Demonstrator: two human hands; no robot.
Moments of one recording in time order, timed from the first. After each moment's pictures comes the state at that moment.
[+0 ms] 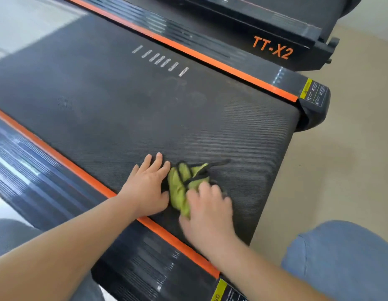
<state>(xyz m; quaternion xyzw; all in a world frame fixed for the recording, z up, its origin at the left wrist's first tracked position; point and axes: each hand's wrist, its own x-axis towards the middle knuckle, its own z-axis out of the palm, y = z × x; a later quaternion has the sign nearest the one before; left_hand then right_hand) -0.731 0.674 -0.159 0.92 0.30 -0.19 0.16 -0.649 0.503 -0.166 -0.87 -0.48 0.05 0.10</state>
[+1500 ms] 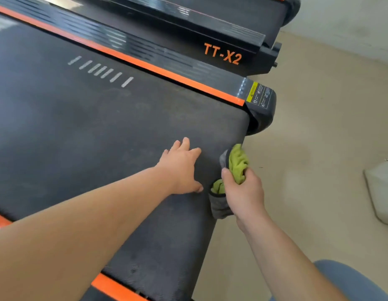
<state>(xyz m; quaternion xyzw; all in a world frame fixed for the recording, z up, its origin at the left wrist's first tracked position) -0.524 0.602 -0.130 0.95 0.18 -0.19 0.16 -0.462 0.434 -0.184 -0.88 -0.03 0.14 0.46</state>
